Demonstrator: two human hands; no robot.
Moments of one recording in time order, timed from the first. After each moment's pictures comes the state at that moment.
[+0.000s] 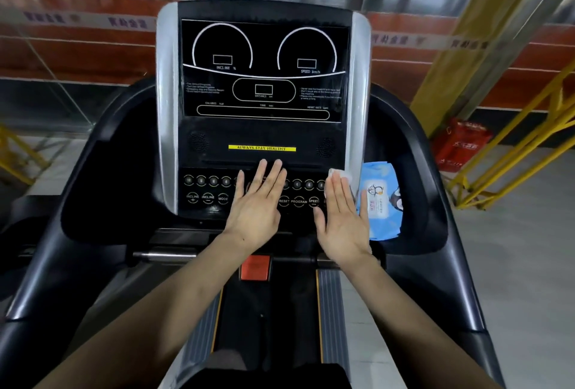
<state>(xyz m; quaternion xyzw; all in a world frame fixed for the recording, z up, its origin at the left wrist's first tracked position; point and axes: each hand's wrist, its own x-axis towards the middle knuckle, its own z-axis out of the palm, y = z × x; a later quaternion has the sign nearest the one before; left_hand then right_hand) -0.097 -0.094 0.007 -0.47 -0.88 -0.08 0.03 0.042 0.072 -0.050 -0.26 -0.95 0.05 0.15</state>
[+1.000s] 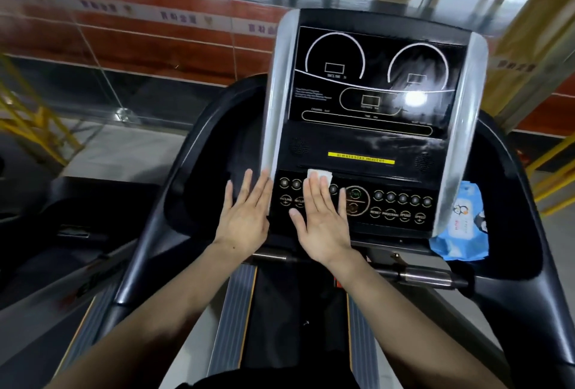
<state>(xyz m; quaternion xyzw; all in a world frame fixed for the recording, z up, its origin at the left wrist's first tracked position) -0.216 -0.280 -0.021 -0.40 -0.91 -0.07 0.03 -0.109 -0.109 -0.033 -0.17 -0.98 0.07 0.06</state>
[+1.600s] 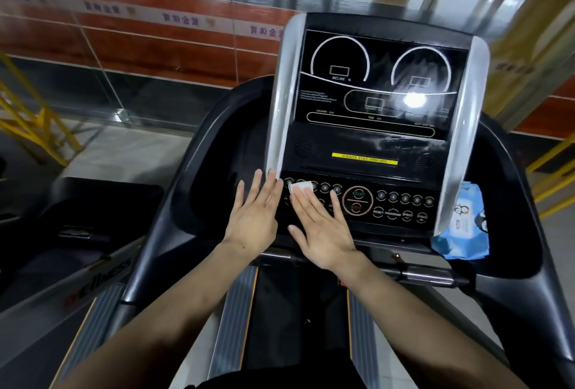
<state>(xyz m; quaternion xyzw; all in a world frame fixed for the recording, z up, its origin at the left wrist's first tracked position) -0.211 -0.275 -0.011 -0.42 -0.91 -0.07 0.01 -0.100 -0.108 -0.041 -0.06 -1.00 -0.01 0.04</state>
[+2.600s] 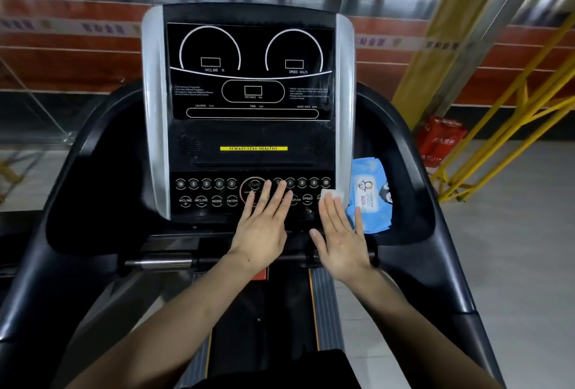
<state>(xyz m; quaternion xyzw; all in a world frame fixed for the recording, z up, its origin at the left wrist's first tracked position) -0.071 -0.099 -0.025 -0.52 -0.85 -0.09 0.01 0.081 0.063 -0.074 -0.25 -0.96 0.06 0.08</state>
